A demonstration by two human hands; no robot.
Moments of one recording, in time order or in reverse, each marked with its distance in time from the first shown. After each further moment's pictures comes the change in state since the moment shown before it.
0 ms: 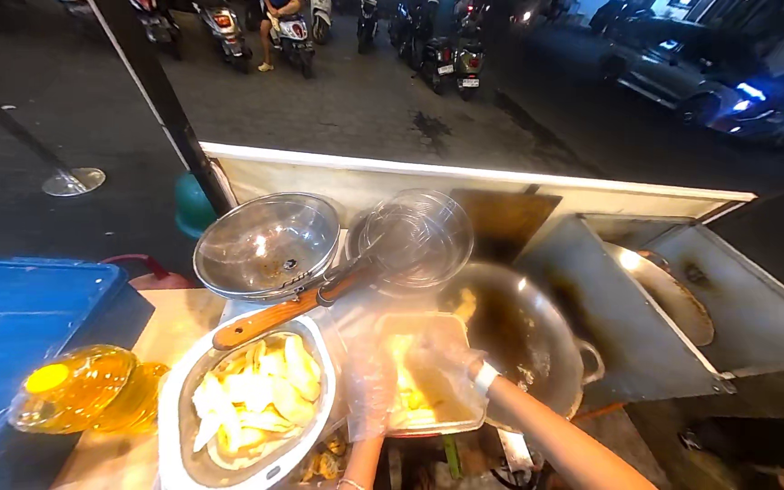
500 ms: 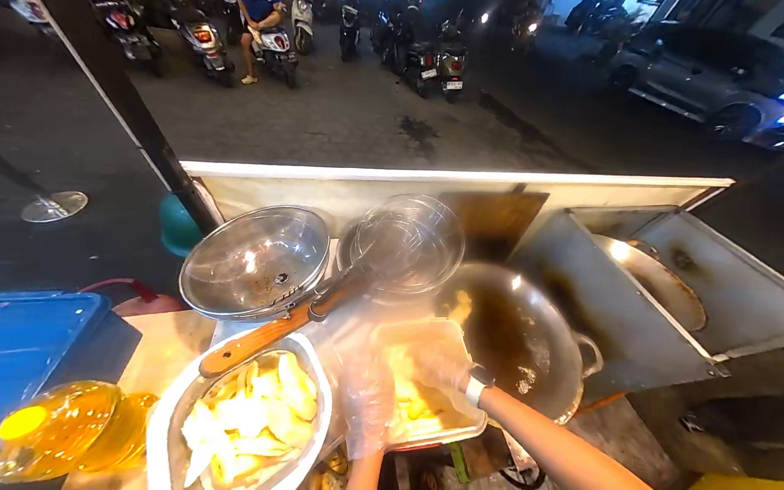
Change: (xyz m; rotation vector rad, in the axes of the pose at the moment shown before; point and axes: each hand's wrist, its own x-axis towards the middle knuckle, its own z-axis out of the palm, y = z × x) left_hand 0.001 0.000 0.002 0.007 0.013 -0.009; right_hand 0.010 0.013 0.025 -0.097 0.017 -0.056
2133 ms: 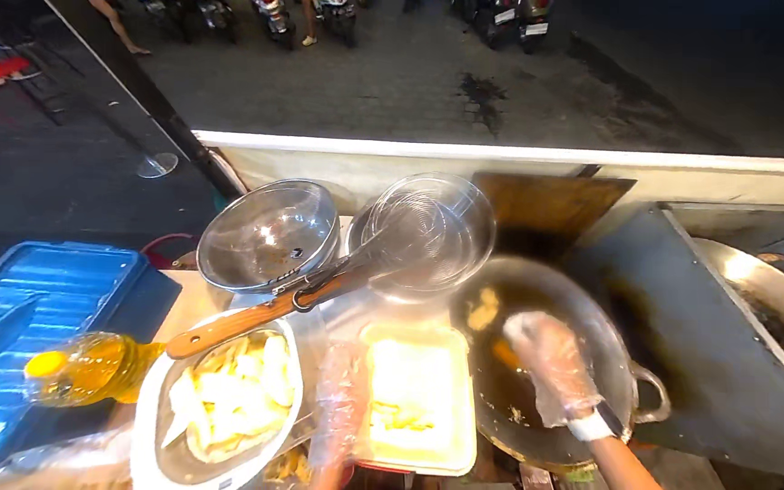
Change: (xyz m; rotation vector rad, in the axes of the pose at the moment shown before) left_hand 0.002 0.000 0.003 0.009 0.015 -0.068; right_hand -0.061 0.152 -0.072 0.120 0.659 0.233
